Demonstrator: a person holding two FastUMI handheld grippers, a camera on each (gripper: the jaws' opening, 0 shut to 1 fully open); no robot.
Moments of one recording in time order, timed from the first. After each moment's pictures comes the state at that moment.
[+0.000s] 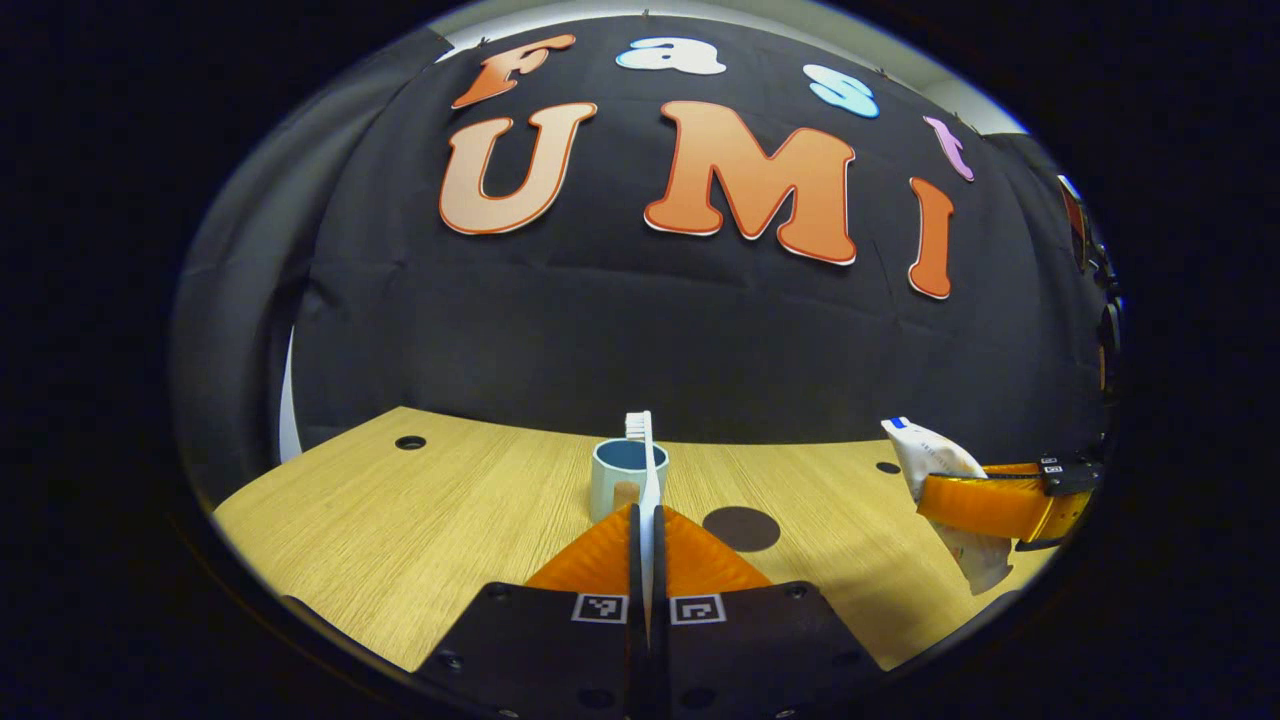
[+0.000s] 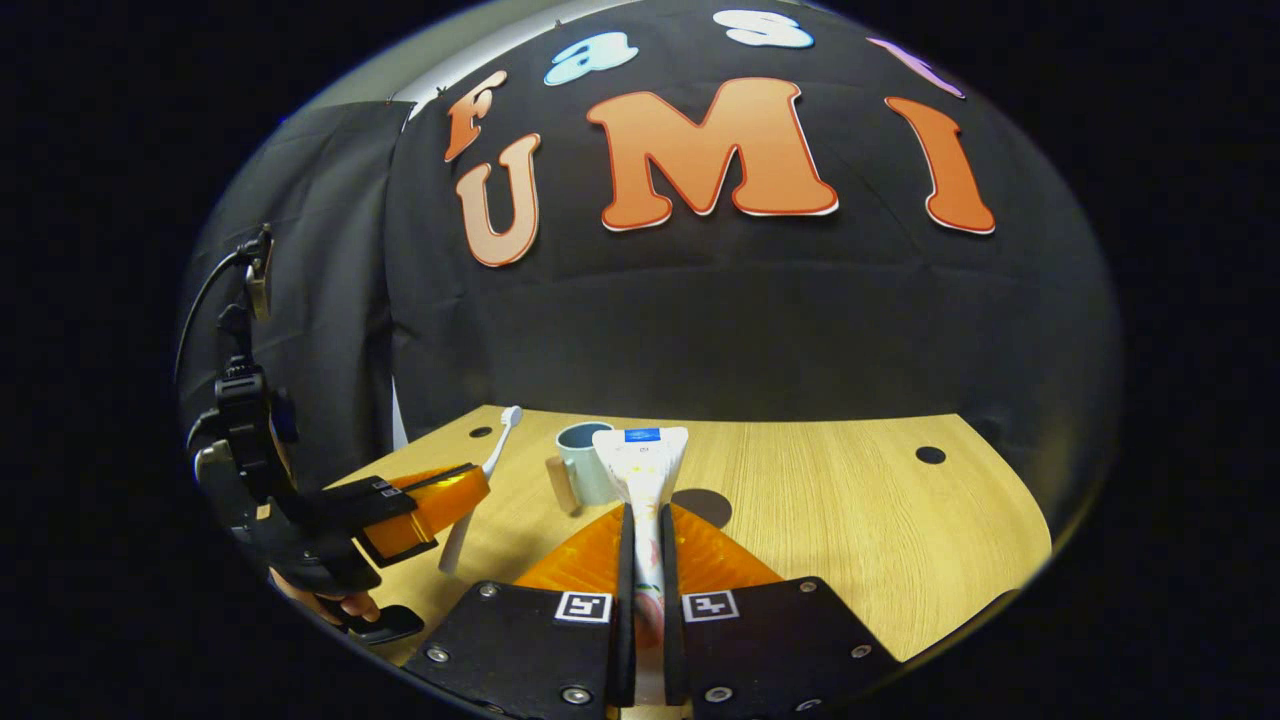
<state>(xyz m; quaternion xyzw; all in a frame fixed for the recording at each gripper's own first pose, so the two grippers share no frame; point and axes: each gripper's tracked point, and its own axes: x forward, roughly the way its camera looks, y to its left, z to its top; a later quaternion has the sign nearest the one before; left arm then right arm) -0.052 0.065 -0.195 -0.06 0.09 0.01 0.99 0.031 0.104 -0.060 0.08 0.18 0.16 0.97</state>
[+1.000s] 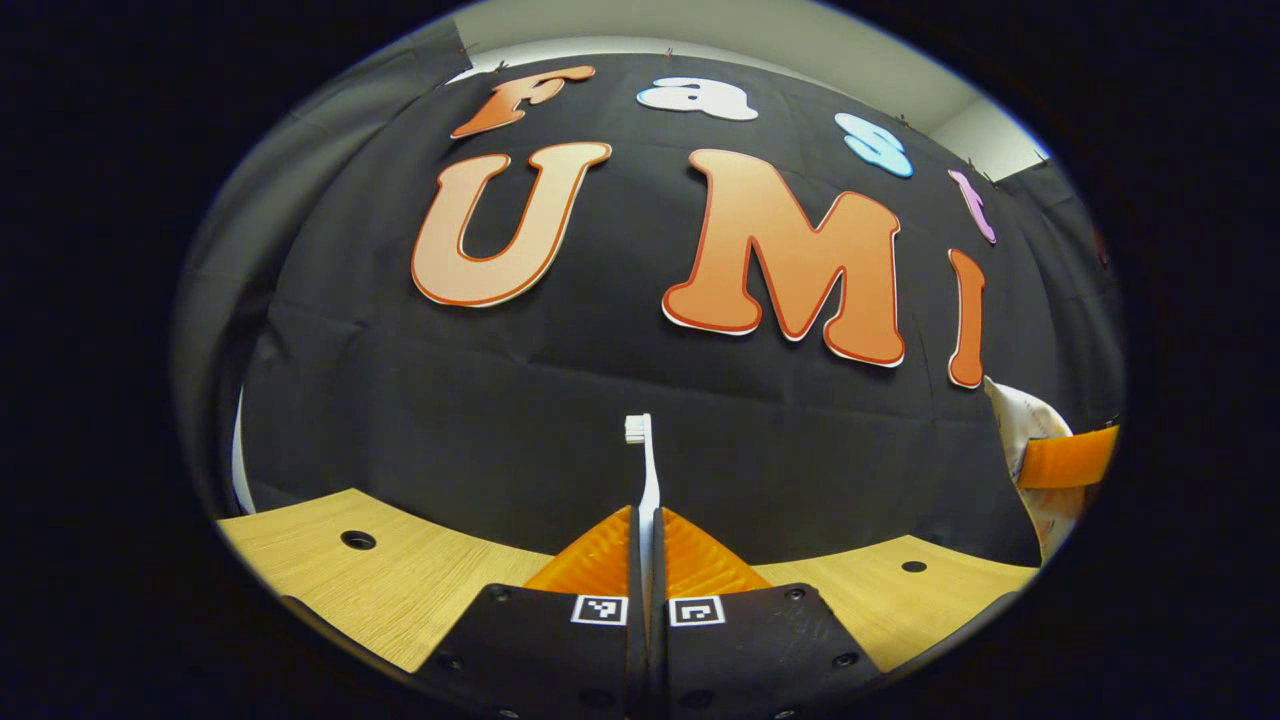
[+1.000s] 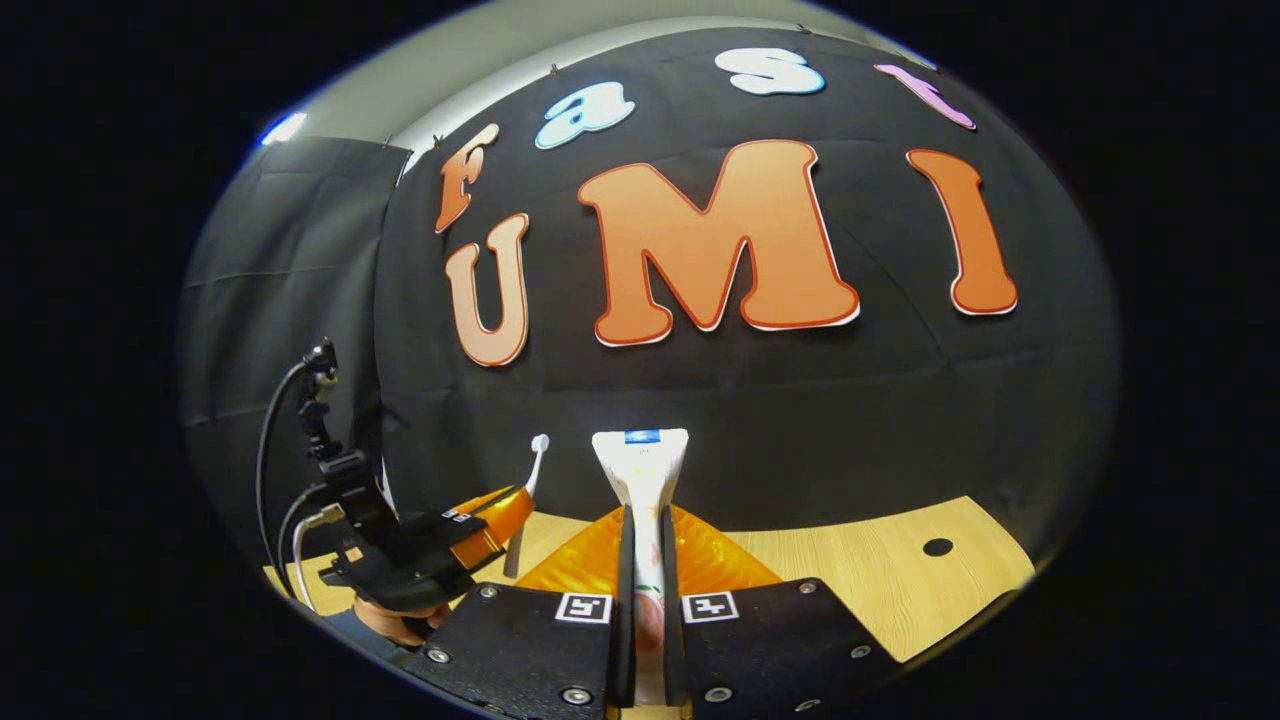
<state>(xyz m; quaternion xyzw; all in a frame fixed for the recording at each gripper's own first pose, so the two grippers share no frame) 0.115 0.102 -0.116 -0.09 -0.04 -0.01 1.00 0.122 0.104 0.033 0.11 0.07 0.15 0.98</state>
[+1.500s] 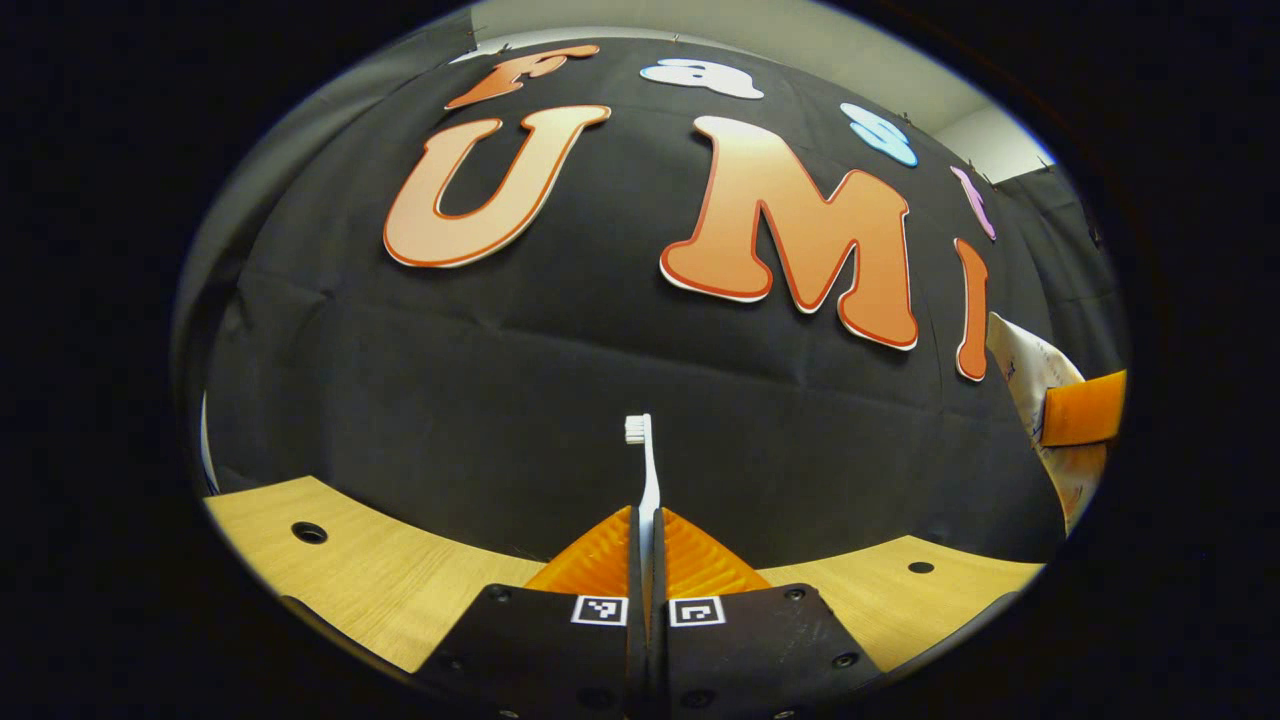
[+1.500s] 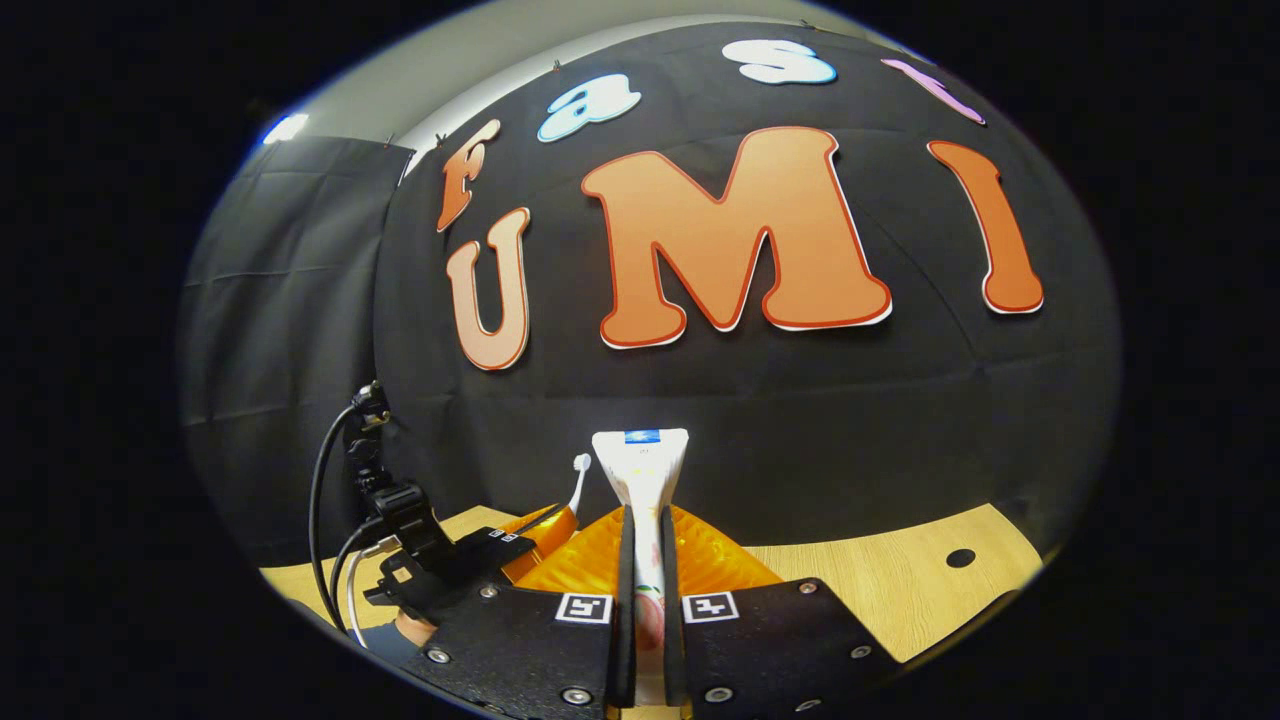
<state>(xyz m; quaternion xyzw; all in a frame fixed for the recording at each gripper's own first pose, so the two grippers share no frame) 0.172 0.087 -0.151 -0.10 -0.03 -0.04 0.99 0.156 0.119 0.024 0.10 0.07 0.16 0.98</state>
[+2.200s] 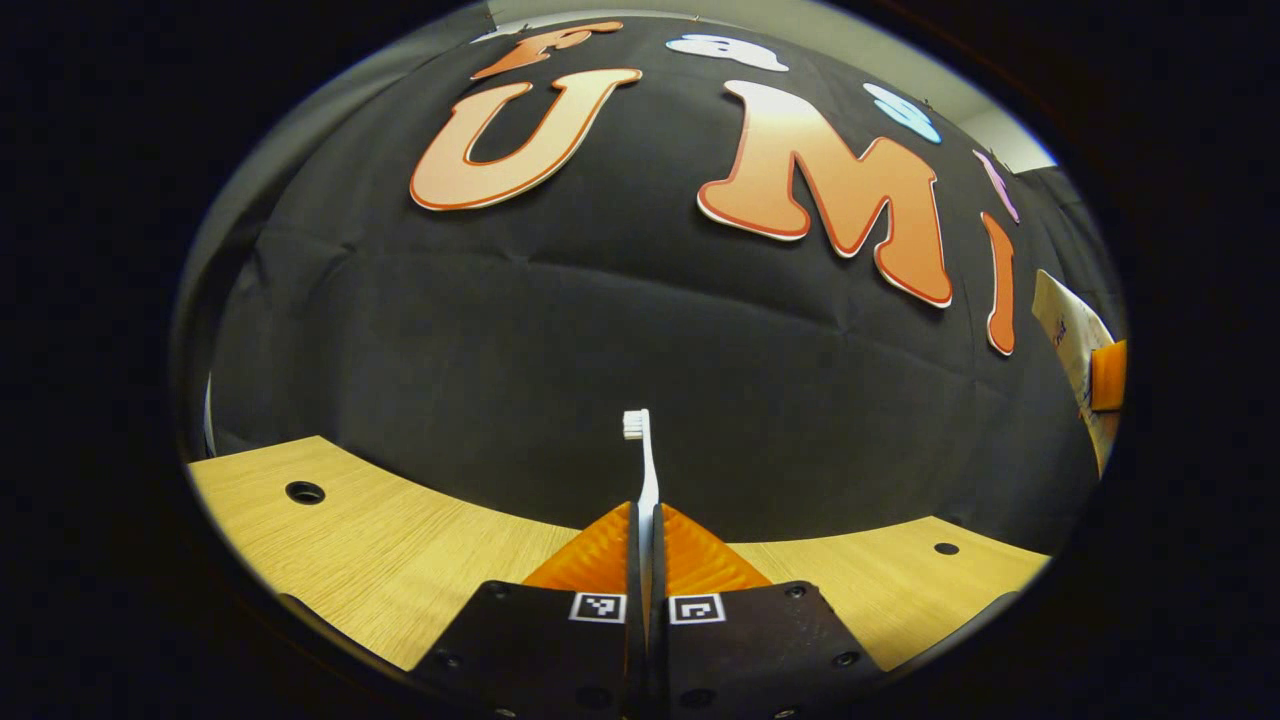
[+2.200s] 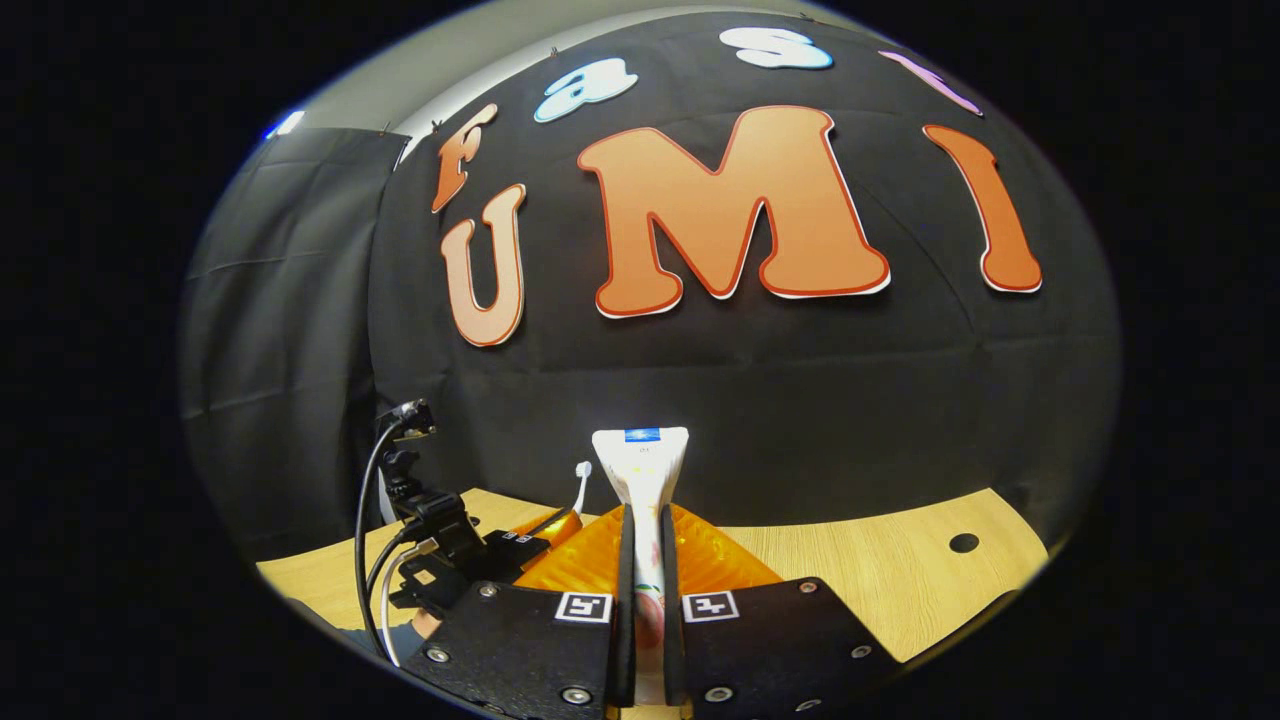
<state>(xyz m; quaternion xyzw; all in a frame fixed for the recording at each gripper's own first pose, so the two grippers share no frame) 0.180 0.103 -0.206 -0.11 0.01 -0.01 0.99 0.148 0.122 0.001 0.10 0.09 0.16 0.98</state>
